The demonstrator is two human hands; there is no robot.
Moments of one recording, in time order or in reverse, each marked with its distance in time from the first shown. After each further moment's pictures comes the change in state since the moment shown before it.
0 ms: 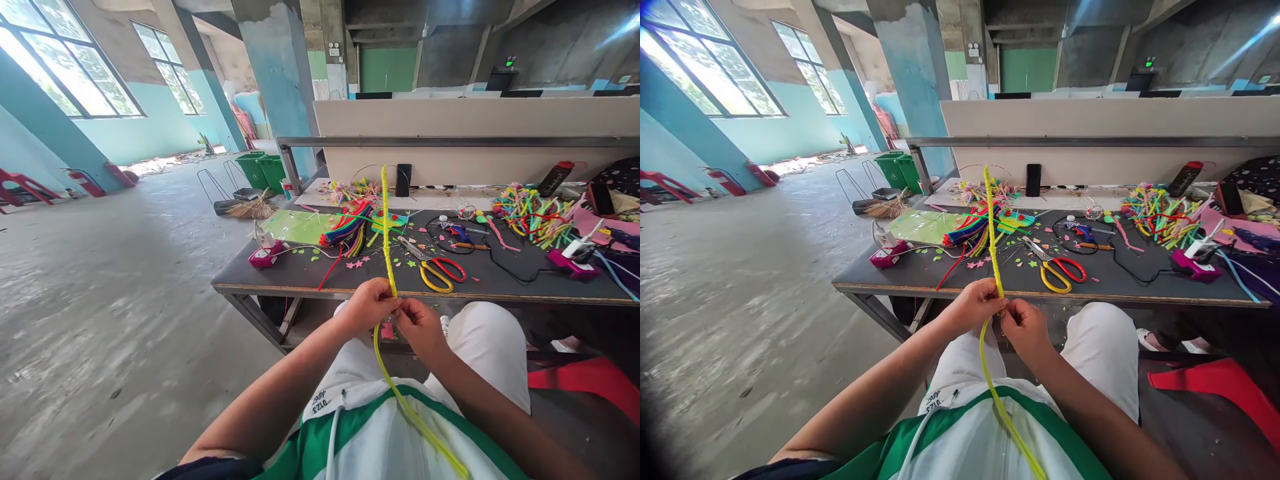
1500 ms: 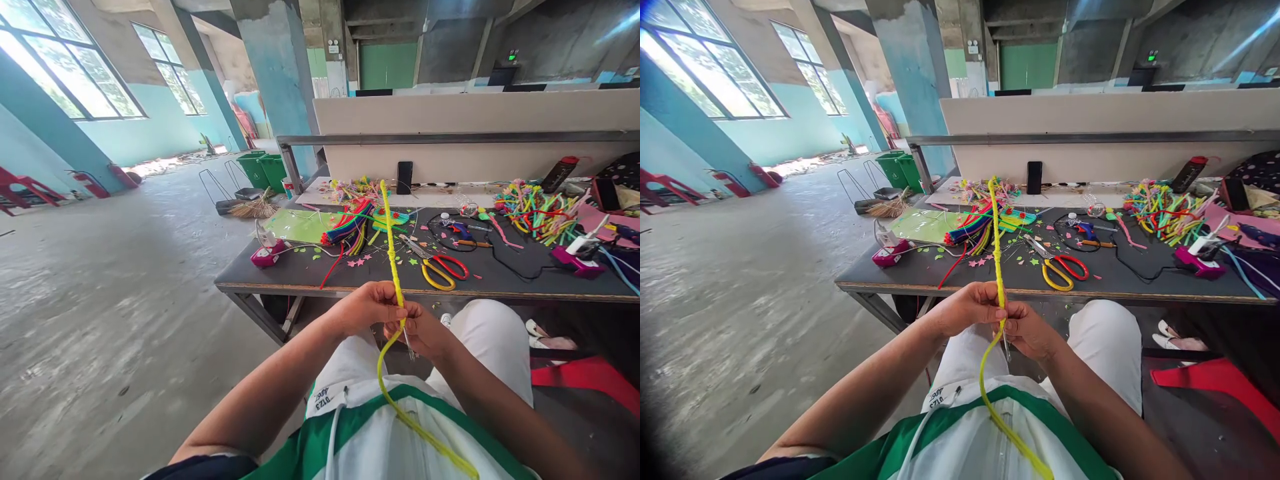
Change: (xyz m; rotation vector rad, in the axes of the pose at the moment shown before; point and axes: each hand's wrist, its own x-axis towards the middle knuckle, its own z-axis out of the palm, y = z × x) left_hand -0.014 0.019 -0.013 -0.669 -0.445 -0.163; right_hand 0.009 0.013 0.002 0.963 -0.620 0.215
